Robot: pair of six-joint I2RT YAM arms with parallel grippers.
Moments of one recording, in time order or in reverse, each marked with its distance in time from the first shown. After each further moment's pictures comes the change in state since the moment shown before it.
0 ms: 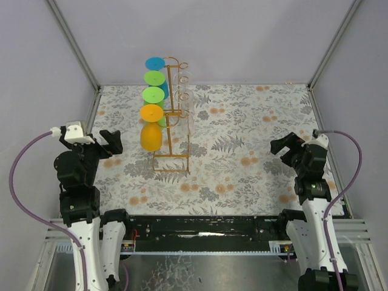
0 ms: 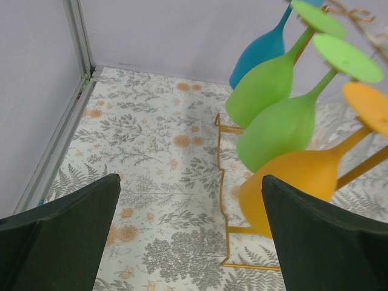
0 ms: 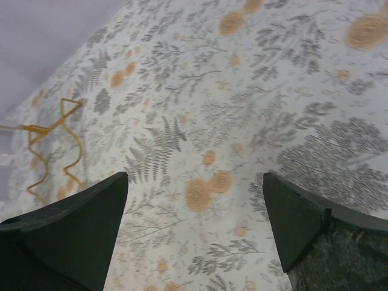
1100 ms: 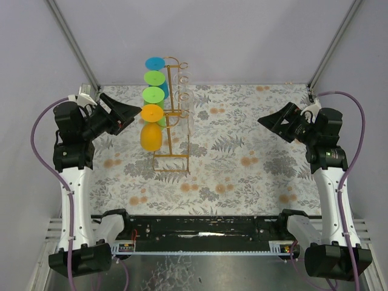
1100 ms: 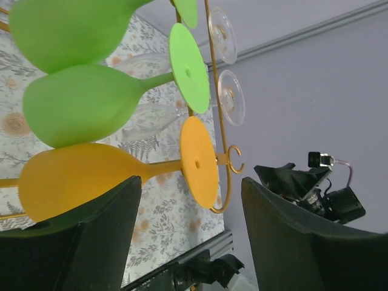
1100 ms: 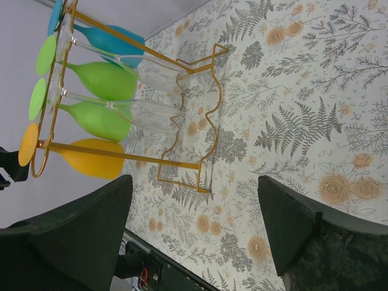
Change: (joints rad) left arm 0.000 0.472 0.389 -0.139 0.528 -0.710; right arm 0.000 0.369 0.557 -0.177 -0.576 0.079
